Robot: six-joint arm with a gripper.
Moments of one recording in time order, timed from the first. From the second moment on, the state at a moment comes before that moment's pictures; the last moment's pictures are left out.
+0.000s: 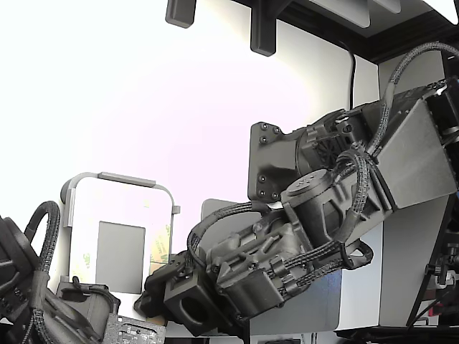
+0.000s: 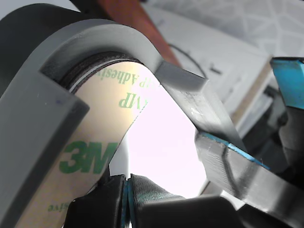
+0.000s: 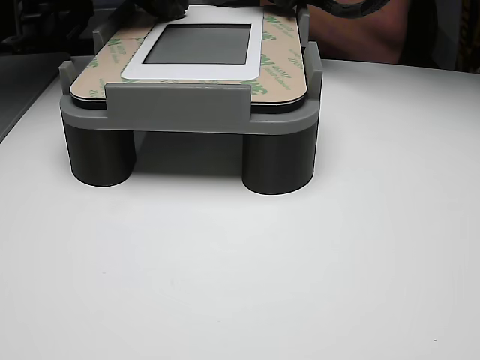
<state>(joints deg) 35.9 100.1 125.5 22.6 -3.2 -100.9</state>
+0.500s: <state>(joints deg) 37.0 98.8 123.9 22.9 -2.8 -100.3</state>
